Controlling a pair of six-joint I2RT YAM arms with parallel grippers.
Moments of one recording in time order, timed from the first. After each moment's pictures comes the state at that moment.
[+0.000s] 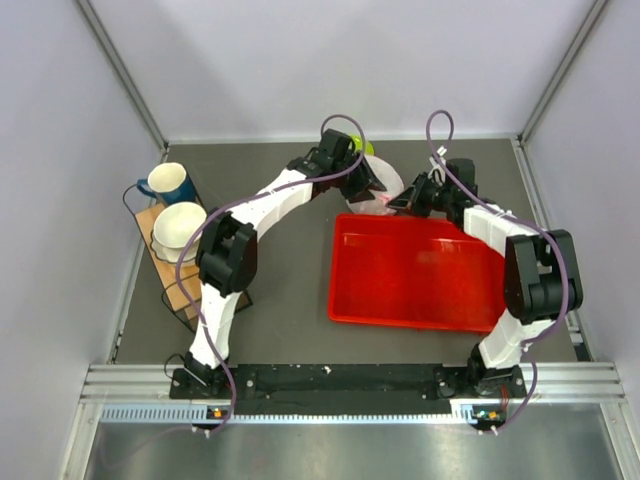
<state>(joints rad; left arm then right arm) -0.59 2.15 1.88 -0.41 0.33 -1.02 0.16 1.71 1.05 0.07 -0.60 0.72</state>
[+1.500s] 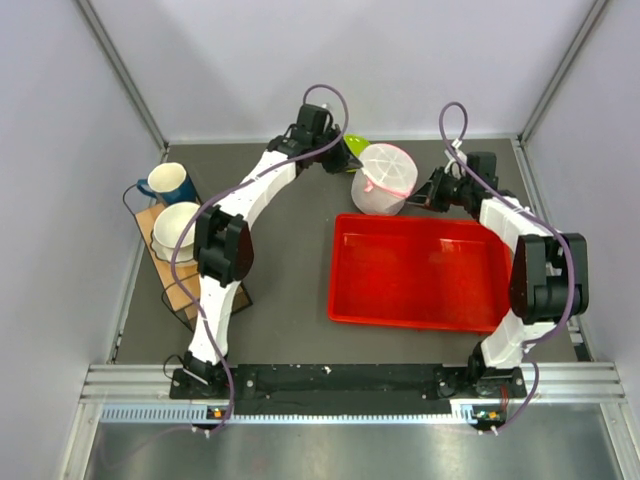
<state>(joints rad) -0.48 2.23 2.12 -0.49 0.33 -0.83 0.04 1.69 1.12 -0.11 -0.66 0.48</state>
